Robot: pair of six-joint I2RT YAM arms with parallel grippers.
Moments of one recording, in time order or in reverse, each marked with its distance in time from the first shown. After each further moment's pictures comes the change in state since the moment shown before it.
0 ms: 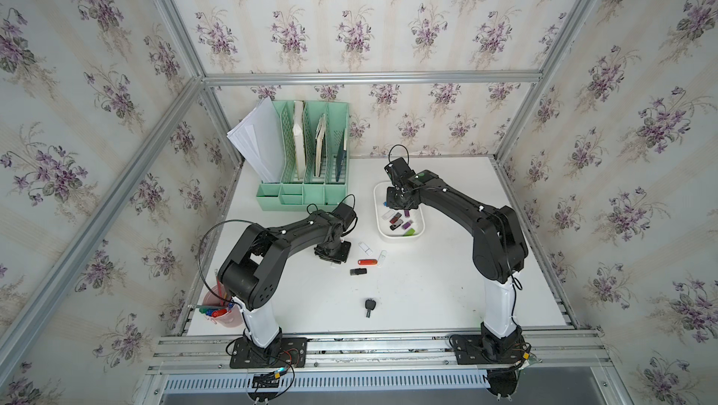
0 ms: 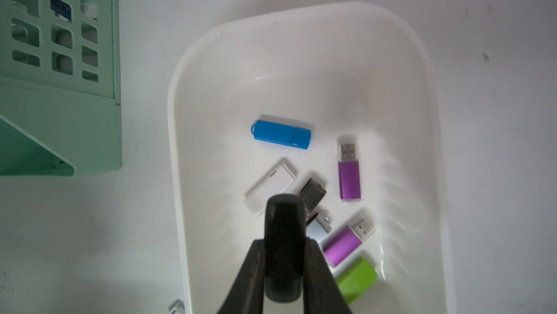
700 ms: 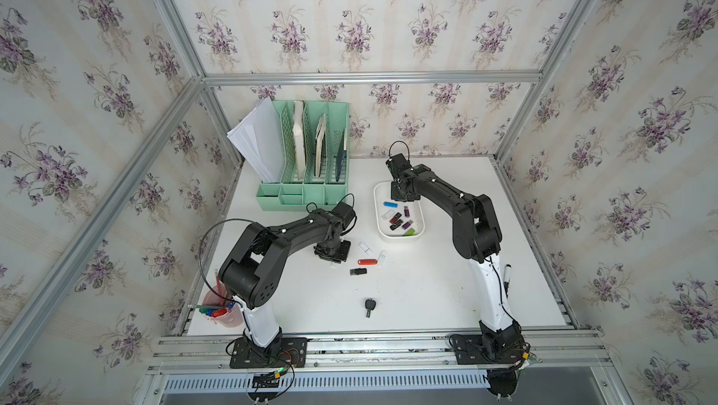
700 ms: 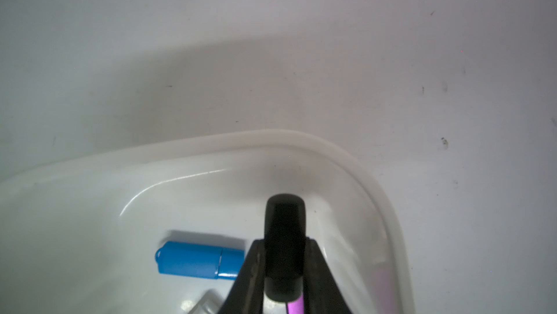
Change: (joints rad) left arm 0.010 0.013 0.015 -0.016 0.016 0.000; right arm -0.080 0.256 0.224 -0.035 0.147 -0.098
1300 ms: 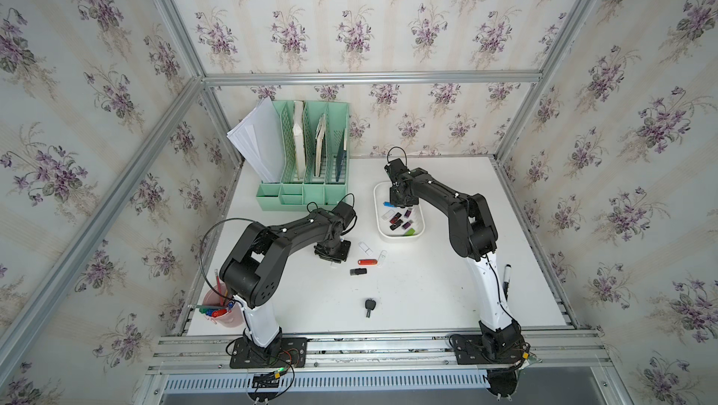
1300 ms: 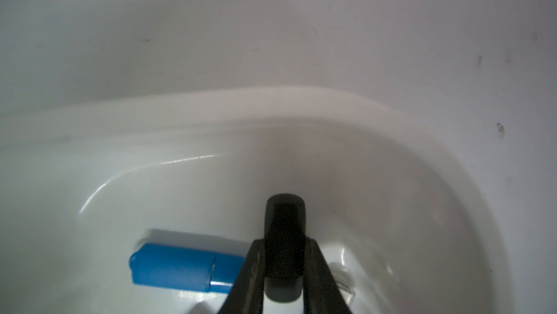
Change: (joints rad) left arm 0.001 0.005 0.005 -0.006 0.000 0.000; right arm -0.005 0.038 -0.008 -0.006 -0.038 -0.010
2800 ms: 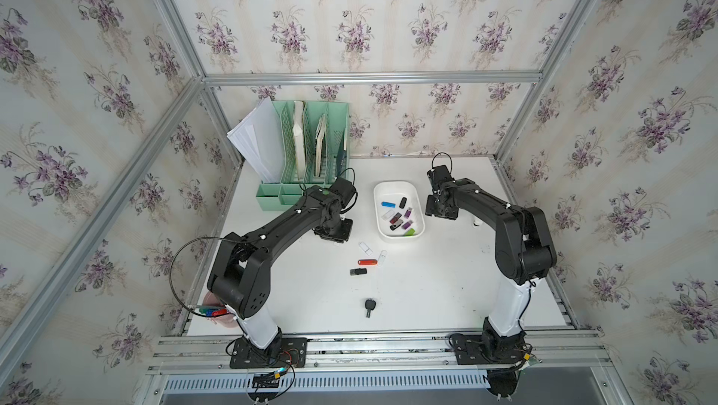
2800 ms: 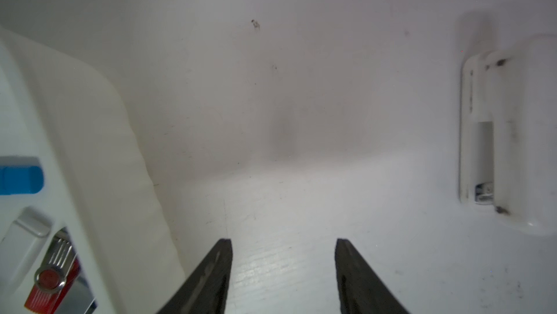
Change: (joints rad) left arm 0.005 -0.126 0.319 -0.277 -0.011 0.005; right arm -0.191 -0.418 -0.546 0.114 -0.053 0.005
